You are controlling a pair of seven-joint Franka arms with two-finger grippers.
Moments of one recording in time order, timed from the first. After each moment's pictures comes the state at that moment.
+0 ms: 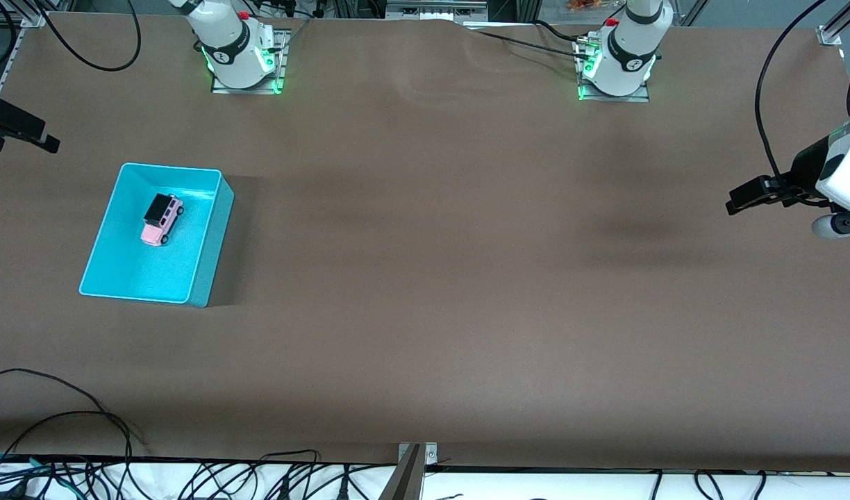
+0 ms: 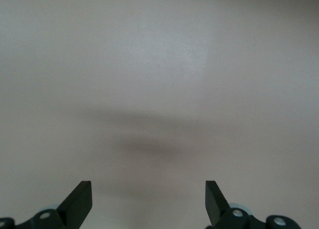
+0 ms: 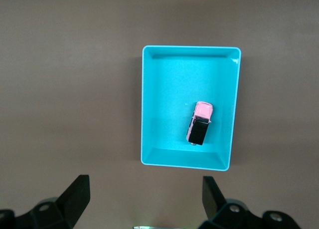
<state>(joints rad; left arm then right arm) 0.07 0.10 -0.04 -1.60 -0.02 1.64 -0.15 -0.08 -0.04 -0.05 -1.58 0.10 1.50 -0.10</state>
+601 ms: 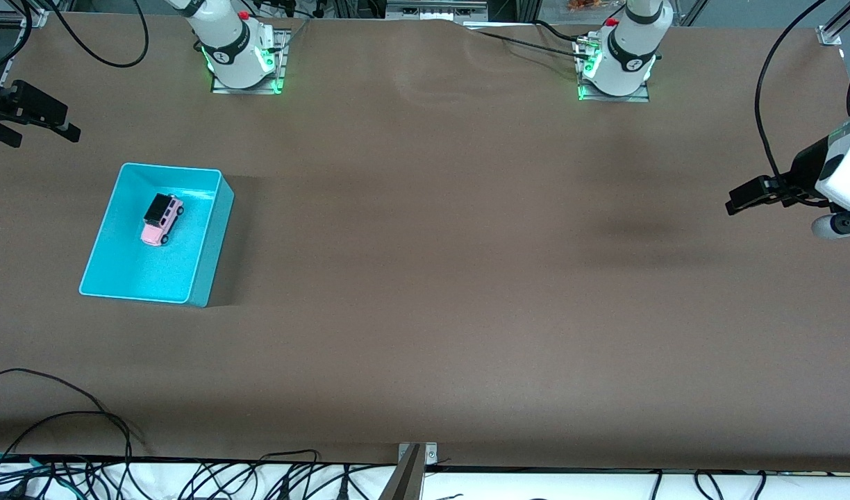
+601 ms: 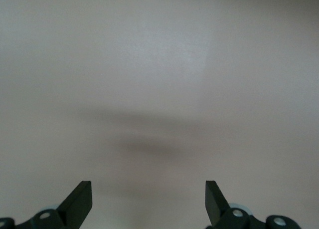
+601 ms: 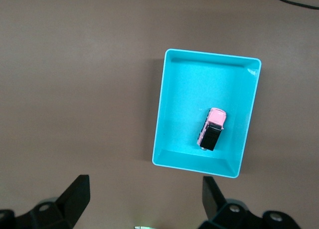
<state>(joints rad) 0.07 0.10 -0.04 -1.60 -0.02 1.64 -0.15 0.08 -0.06 -0.16 -1.58 0.10 1.51 -0.10</state>
